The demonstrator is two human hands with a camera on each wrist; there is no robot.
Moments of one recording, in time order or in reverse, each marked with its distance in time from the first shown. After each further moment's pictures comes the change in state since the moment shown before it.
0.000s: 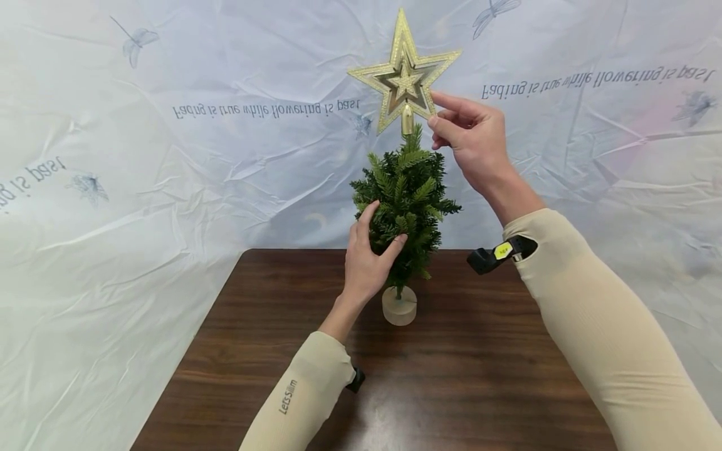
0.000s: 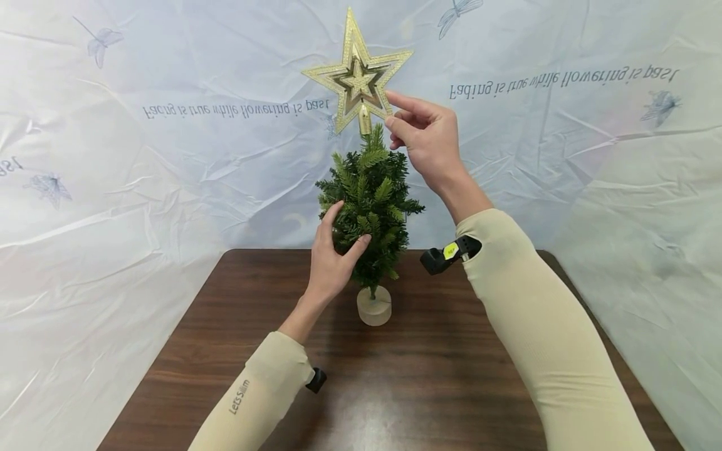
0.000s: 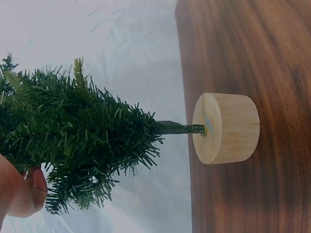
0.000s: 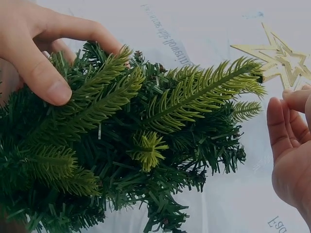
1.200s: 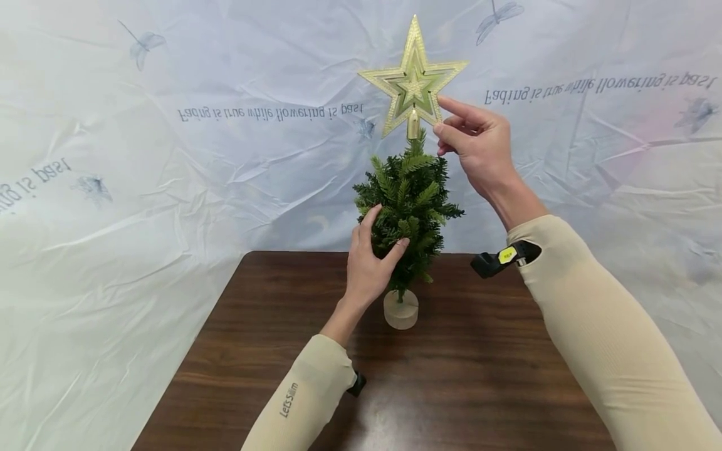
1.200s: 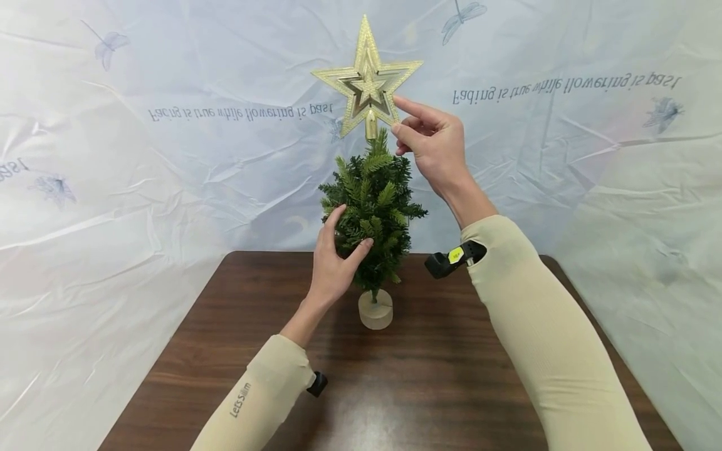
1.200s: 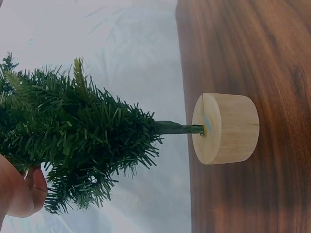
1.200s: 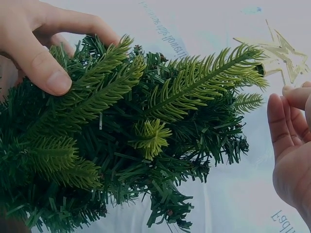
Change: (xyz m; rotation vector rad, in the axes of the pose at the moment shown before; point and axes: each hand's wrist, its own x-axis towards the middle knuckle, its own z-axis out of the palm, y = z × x) left_hand -0.001 -0.004 -0.001 -0.009 -0.001 0.004; right_hand -0.001 0.006 -0.004 0.088 -0.018 -0.029
